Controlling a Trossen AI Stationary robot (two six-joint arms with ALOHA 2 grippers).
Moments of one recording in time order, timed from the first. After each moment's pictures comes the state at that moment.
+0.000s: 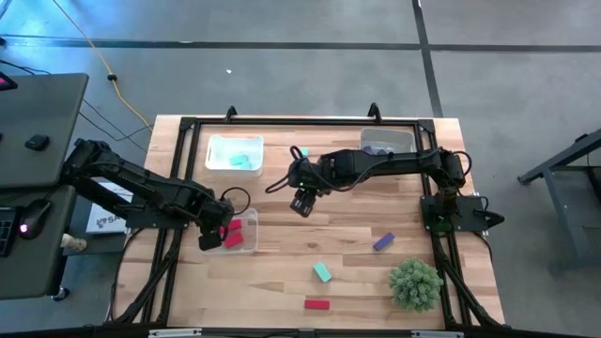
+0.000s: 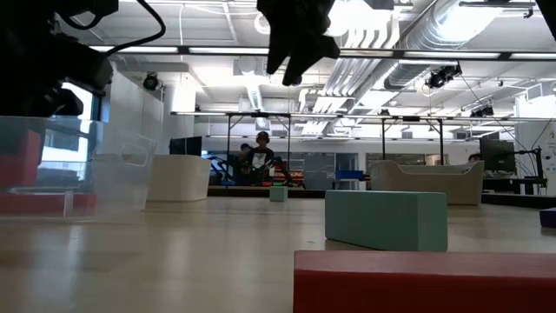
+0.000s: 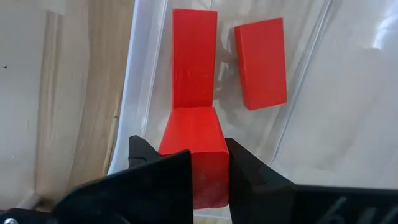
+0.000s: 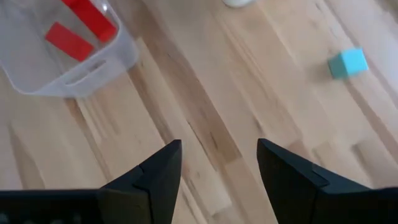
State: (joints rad) left arm -0.19 1.12 0.68 -1.01 0.06 -0.60; right arm 0.03 1.93 1.87 -1.04 0.18 0.50
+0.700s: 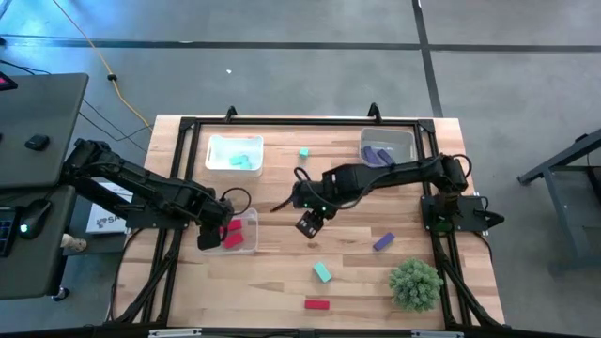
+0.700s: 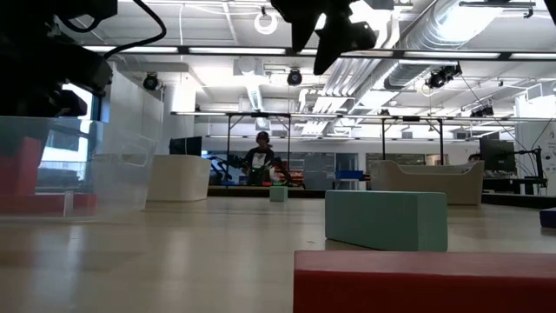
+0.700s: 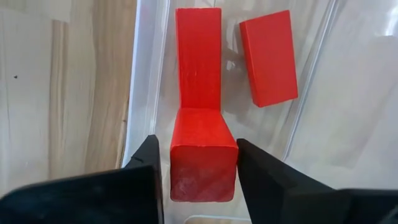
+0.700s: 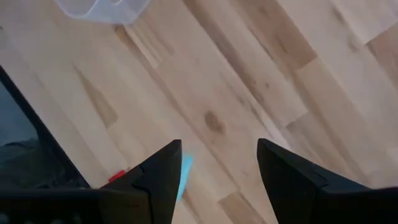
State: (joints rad) left arm -0.19 1.12 0.67 -1.01 0.04 -0.53; right arm 0.13 1.93 1.87 -1.17 -0.06 0.81
